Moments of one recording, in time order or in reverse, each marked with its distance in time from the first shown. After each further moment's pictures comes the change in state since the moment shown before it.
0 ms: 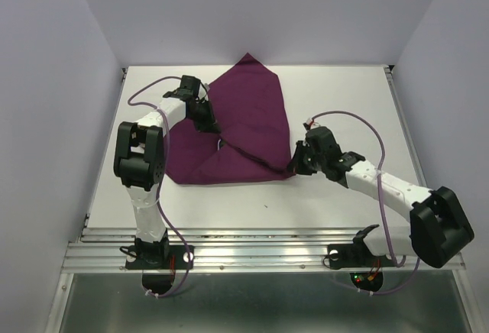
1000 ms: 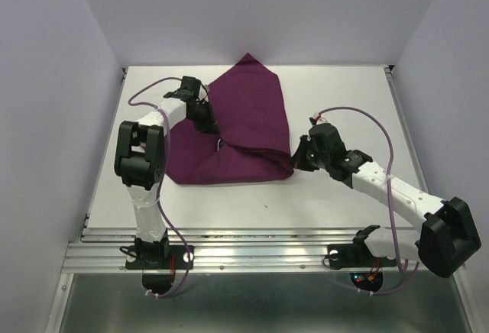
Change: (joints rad) left arm 0.000 0.012 0.000 -0.001 -0.011 0.003; right arm 0.015 -0.061 0.026 -0.052 0.087 0.054
